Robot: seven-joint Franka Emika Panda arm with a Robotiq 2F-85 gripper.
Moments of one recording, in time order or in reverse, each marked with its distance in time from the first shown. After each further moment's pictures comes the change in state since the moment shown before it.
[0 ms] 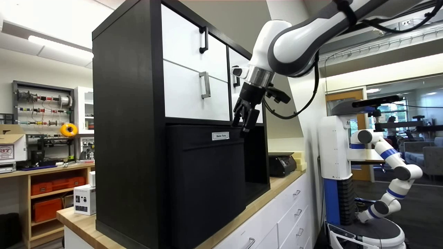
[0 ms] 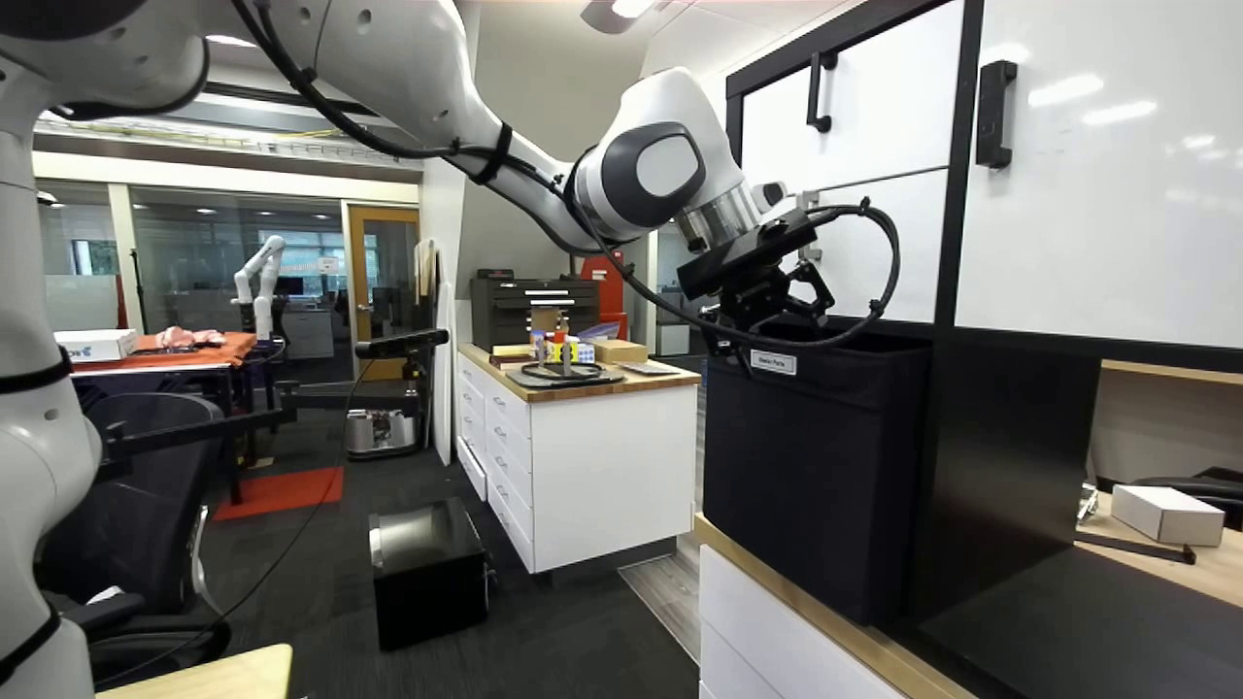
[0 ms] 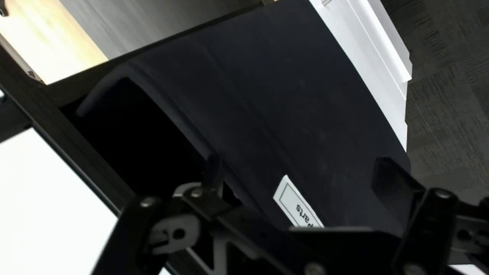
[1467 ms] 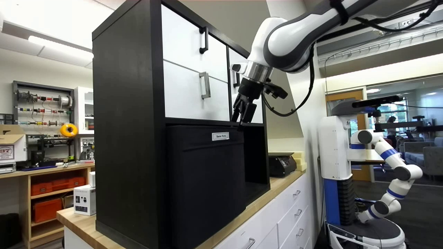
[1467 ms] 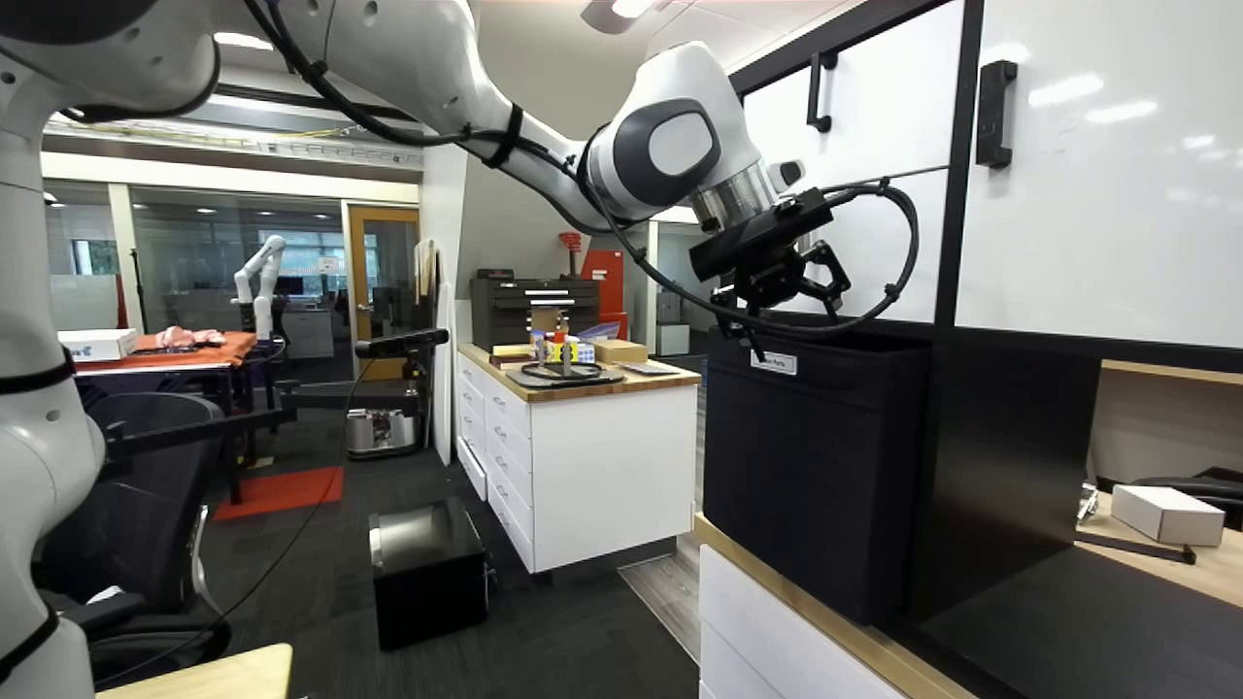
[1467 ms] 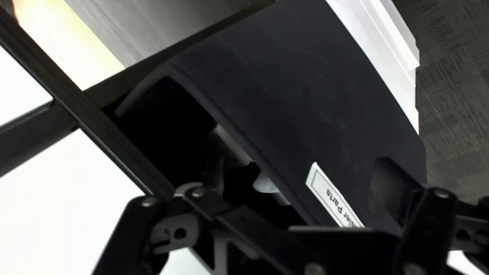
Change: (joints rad) arm -0.021 0.015 0.003 0.071 0.045 -0.050 0.001
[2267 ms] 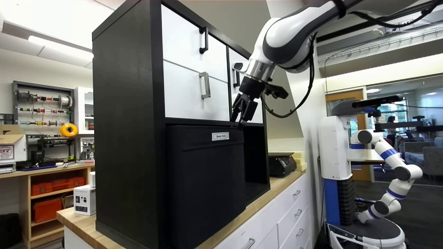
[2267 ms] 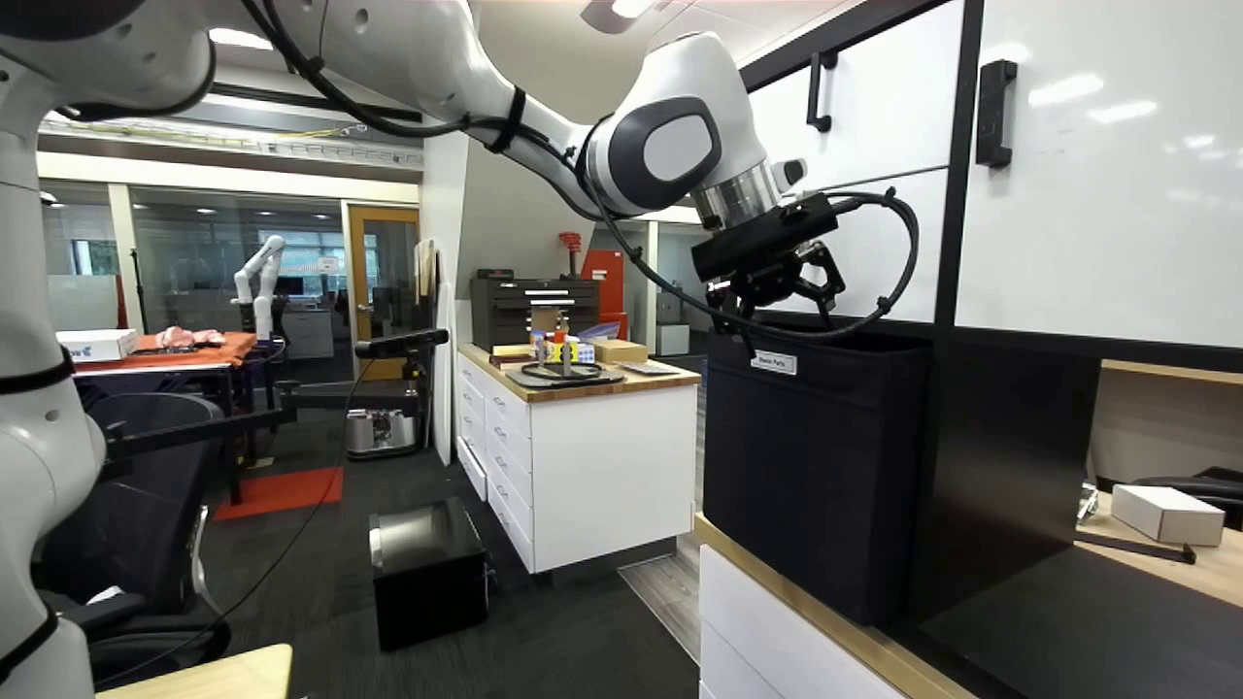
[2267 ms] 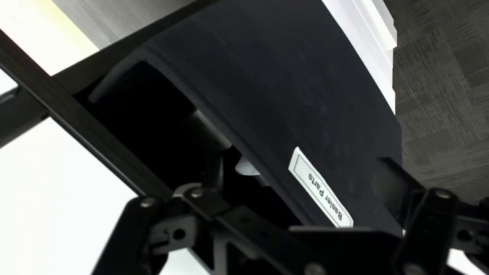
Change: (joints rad) arm -0.005 -0.006 0.000 -0.004 0.160 -0.008 -0.142
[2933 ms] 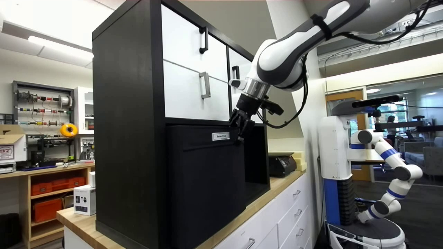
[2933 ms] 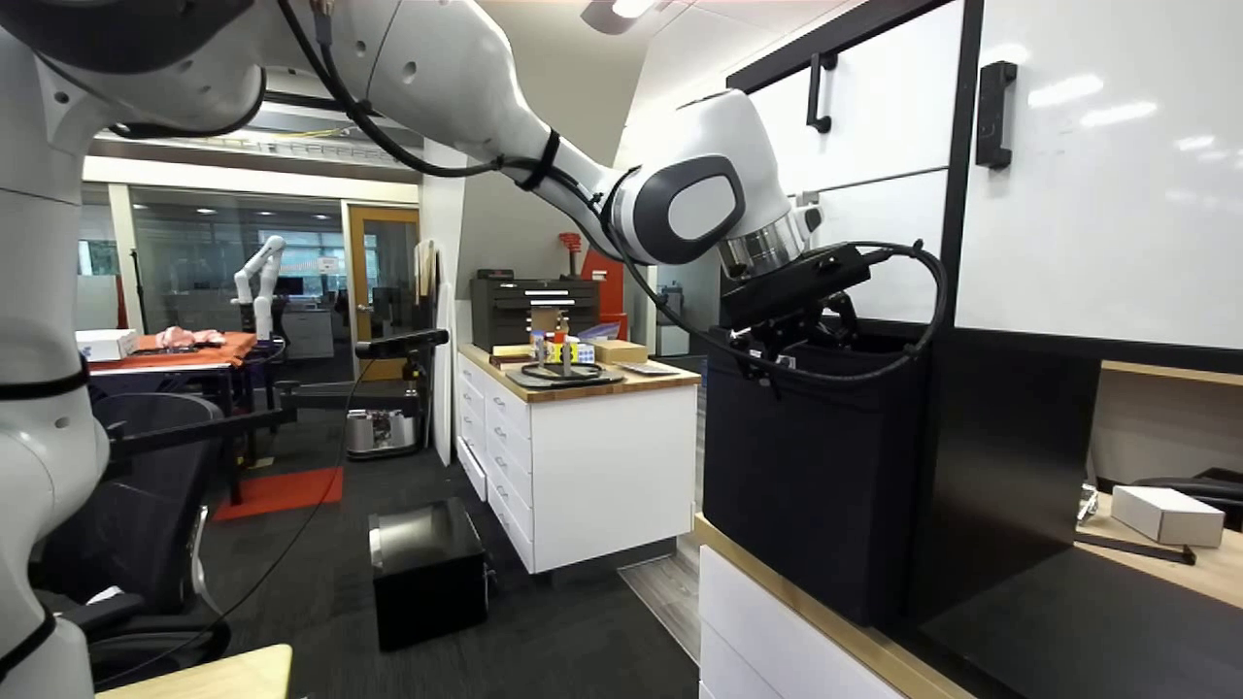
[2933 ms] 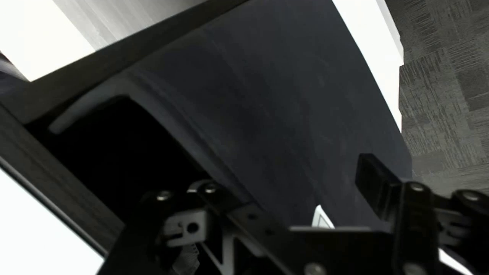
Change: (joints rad) arm -0.024 0.096 0.006 0.002 0.034 0.092 -0.131
